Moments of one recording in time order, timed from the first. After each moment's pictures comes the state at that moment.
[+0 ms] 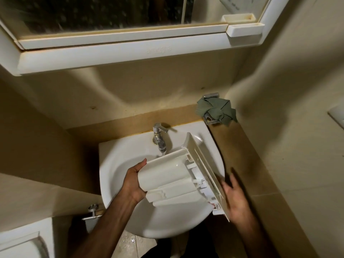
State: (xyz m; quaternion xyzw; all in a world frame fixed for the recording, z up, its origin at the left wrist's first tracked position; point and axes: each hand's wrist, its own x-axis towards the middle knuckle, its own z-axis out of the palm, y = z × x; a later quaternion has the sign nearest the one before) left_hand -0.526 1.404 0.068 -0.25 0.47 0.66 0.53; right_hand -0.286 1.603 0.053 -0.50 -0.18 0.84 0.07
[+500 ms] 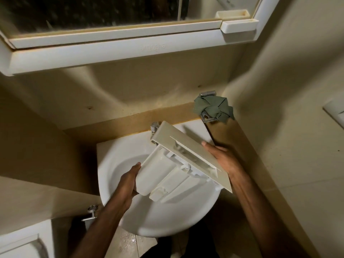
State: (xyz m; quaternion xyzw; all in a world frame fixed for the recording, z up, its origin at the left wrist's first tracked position) left_hand -0.526 1.386 0.072 -0.17 0.66 0.58 0.44; right_hand -0.362 1.641 0.120 -0.46 -0.59 0.66 0.06
